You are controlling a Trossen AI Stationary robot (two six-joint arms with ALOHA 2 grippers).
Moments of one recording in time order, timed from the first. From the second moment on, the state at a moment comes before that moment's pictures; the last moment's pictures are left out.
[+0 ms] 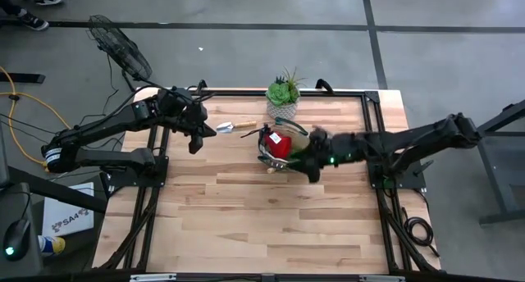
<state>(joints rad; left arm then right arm) 0.46 0.92 0.91 -0.71 0.28 0.00 0.12 1.14 0.89 -0.10 0.09 0.88</state>
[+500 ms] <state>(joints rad) 0.46 0.92 0.91 -0.81 0.33 0.12 0.24 1.36 1.09 -0.35 0.26 0.69</state>
